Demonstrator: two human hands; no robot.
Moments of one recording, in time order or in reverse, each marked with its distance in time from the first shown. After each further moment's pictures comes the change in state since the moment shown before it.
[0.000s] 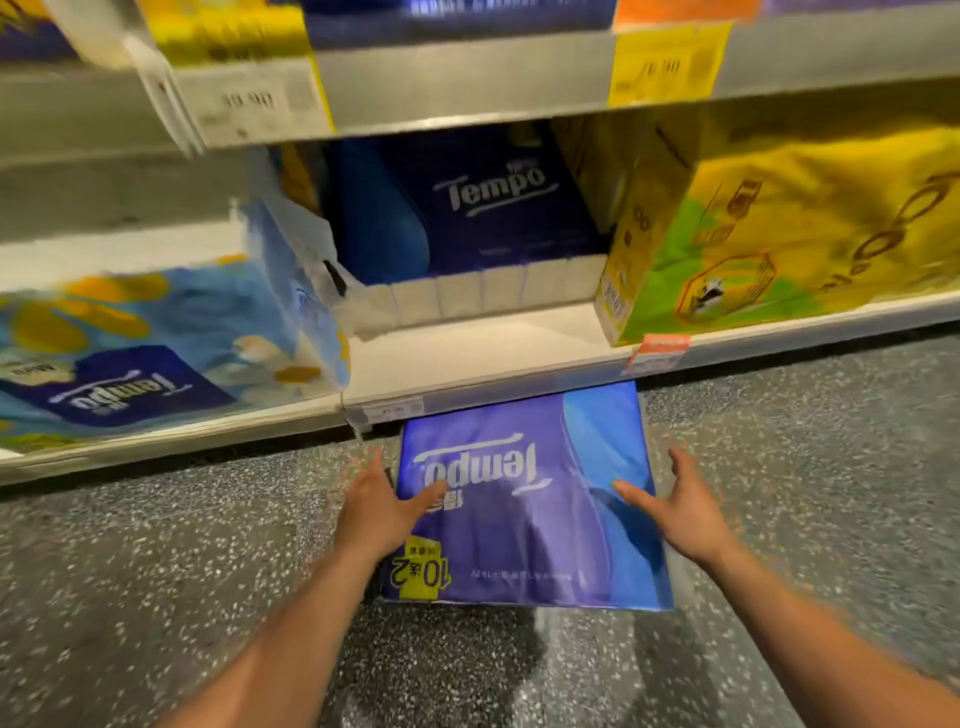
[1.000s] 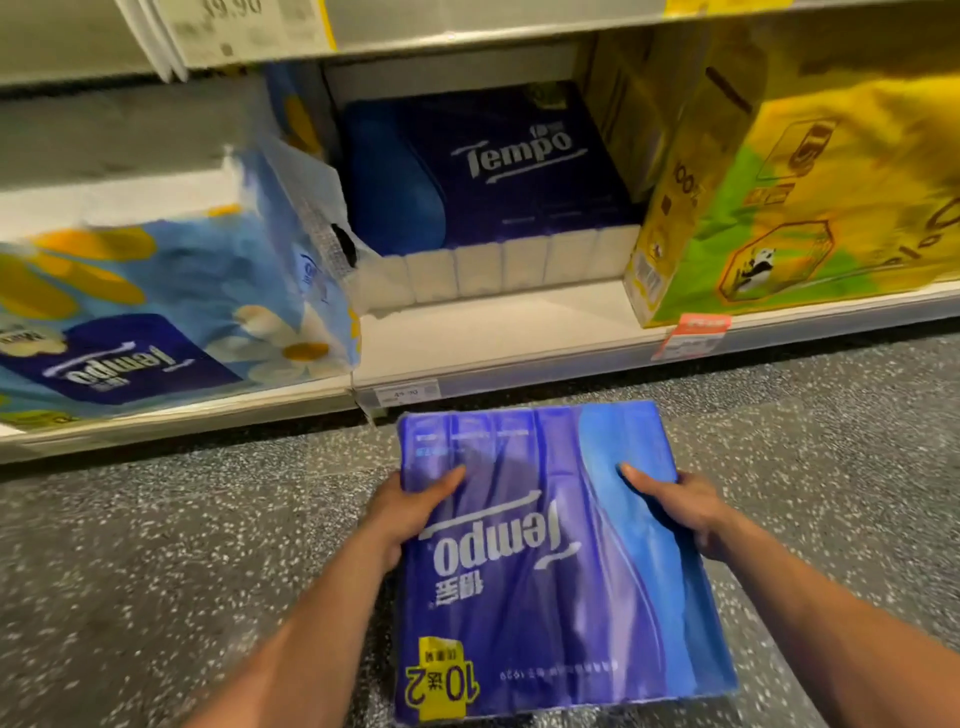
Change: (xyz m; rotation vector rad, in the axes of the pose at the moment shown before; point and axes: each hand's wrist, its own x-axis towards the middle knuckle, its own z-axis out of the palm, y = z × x) left_hand 0.009 -0.017 0.039 -0.721 -0.184 -0.253; right_hand 0.038 0.022 0.036 0.365 -0.179 0.312
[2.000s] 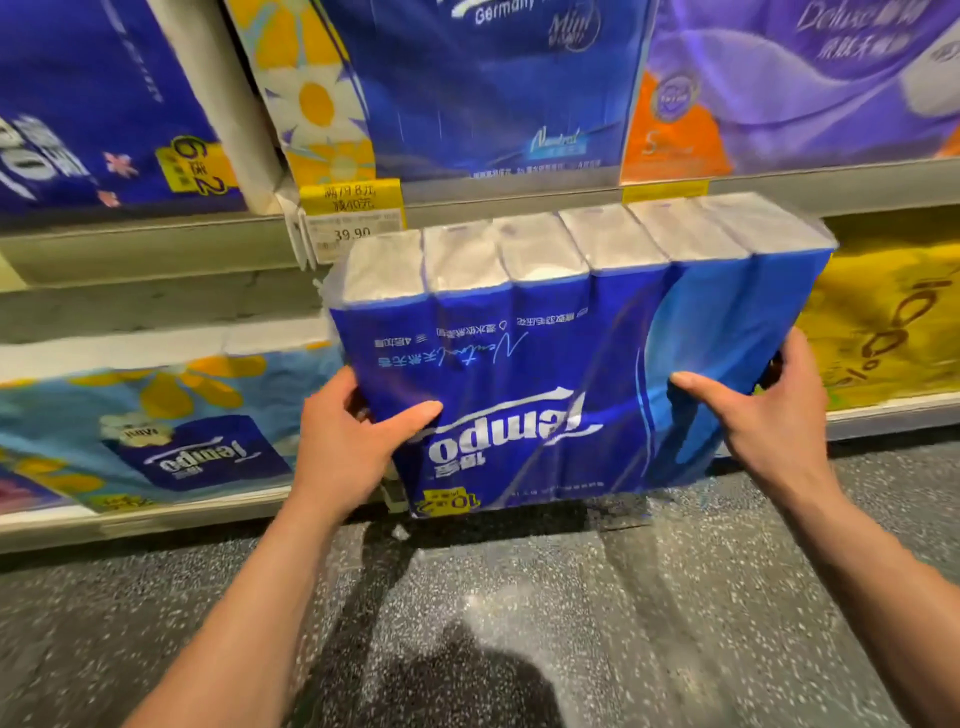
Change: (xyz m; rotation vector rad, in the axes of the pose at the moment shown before) left_hand -0.119 0.187 -0.059 -0.016 0.209 0.965; right_hand -0.118 -0.195 -0.037 0.034 0.476 -1.109
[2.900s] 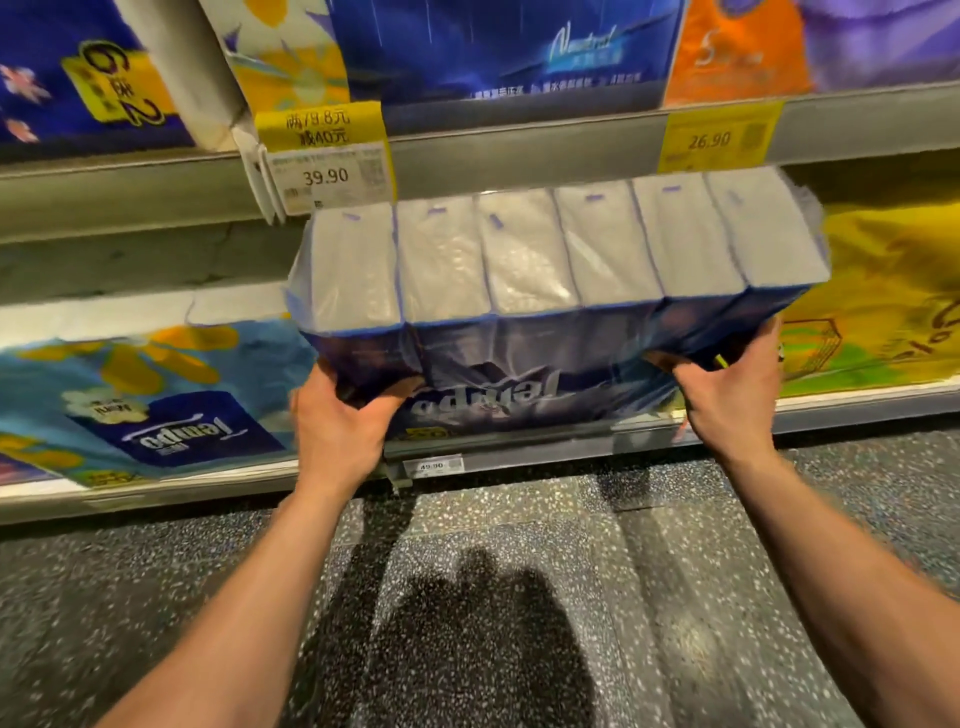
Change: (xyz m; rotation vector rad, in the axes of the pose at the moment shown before) left_hand 0.026 -0.063 0.005 0.318 0.237 0.059; right_hand 0.020 0.063 0.069 0.067 0.021 0.049
